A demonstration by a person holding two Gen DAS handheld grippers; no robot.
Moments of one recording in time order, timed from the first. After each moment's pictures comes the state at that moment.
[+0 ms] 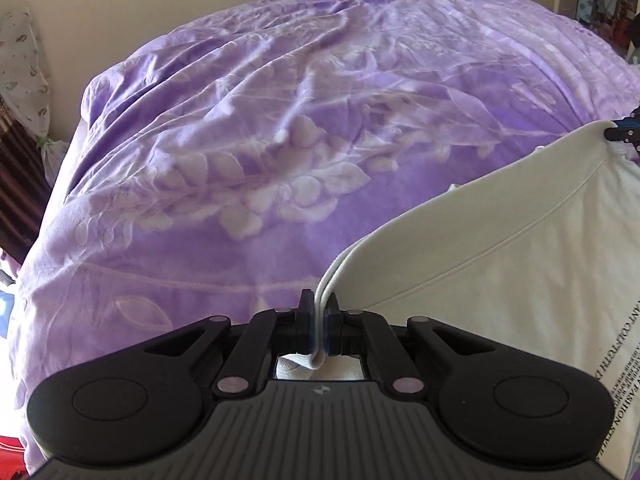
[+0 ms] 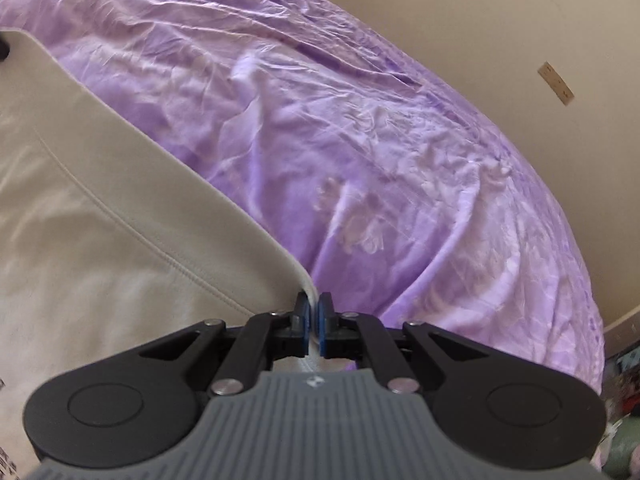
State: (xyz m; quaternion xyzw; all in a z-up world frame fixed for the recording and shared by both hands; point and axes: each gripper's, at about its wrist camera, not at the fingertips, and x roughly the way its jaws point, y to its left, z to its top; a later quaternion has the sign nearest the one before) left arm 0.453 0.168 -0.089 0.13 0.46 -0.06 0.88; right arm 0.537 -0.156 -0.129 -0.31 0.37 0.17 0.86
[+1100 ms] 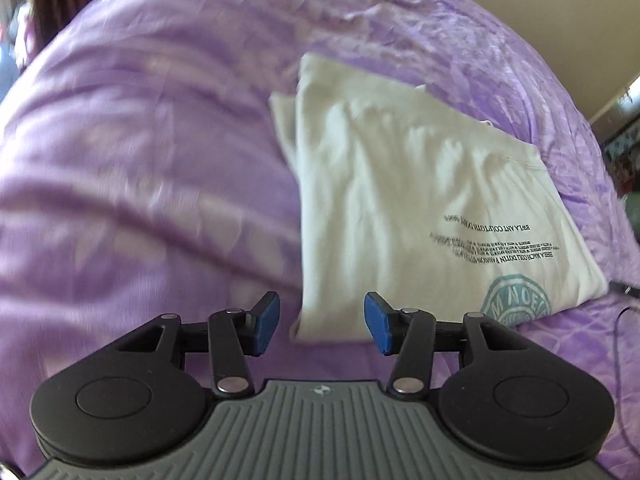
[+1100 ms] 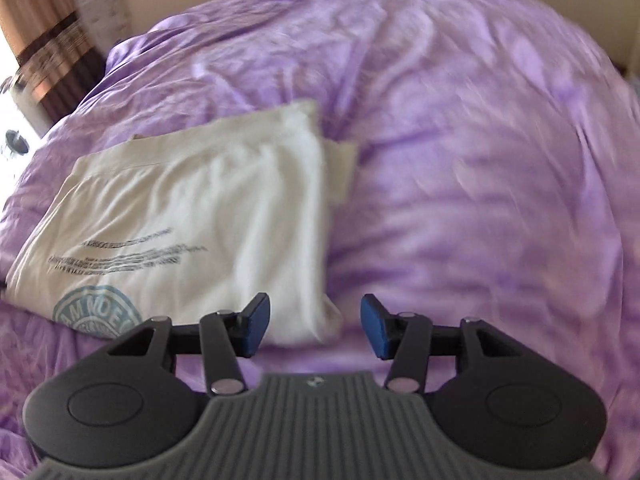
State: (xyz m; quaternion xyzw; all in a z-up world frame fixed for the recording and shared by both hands) left arm 0.242 0.232 -0.077 -0.18 0.53 -0.03 0.83; right arm 0.329 -0.321 -0.079 0.06 0.51 0.12 0.85
